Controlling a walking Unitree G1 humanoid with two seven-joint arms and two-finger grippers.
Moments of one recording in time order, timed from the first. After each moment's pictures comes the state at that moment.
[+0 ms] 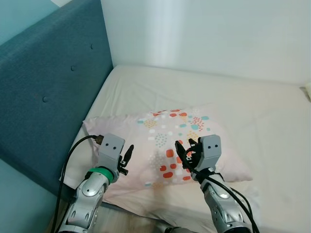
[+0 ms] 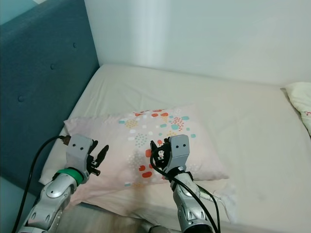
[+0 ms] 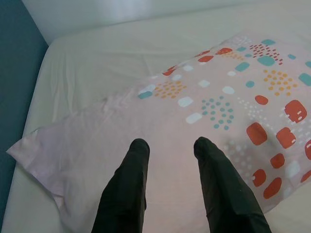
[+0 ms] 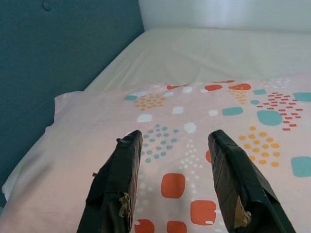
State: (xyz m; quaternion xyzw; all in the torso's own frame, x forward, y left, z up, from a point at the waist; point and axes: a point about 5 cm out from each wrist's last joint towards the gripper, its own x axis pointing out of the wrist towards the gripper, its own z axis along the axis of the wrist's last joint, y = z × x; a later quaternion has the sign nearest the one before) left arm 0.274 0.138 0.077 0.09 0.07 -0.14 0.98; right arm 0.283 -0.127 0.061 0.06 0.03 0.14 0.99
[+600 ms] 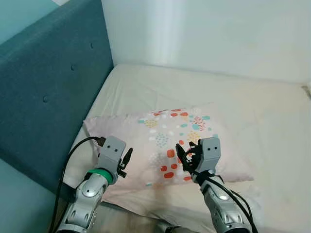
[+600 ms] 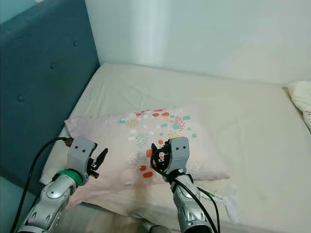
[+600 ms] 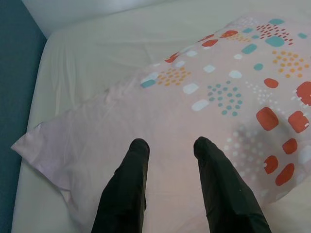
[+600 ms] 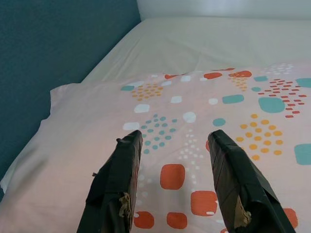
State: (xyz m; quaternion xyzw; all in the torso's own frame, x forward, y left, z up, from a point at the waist) left arm 0.275 0.142 0.070 0.12 0.08 -0.14 0.98; right arm 0.281 -0.124 0.054 0.06 0.04 0.14 0.99
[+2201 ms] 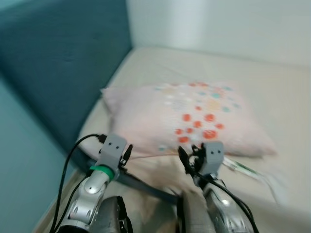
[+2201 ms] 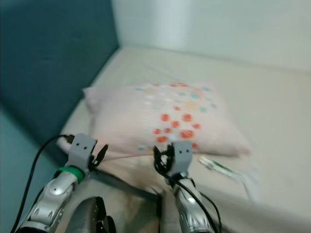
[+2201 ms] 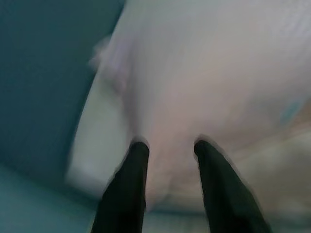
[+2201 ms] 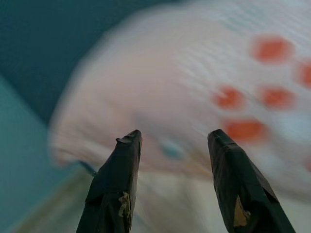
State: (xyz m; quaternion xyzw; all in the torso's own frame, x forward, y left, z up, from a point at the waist) left arm 0.278 0.150 0.069 0.12 0.07 -0.11 0.98; right arm 0.283 -0.122 0.061 0.07 0.03 0.14 0.99
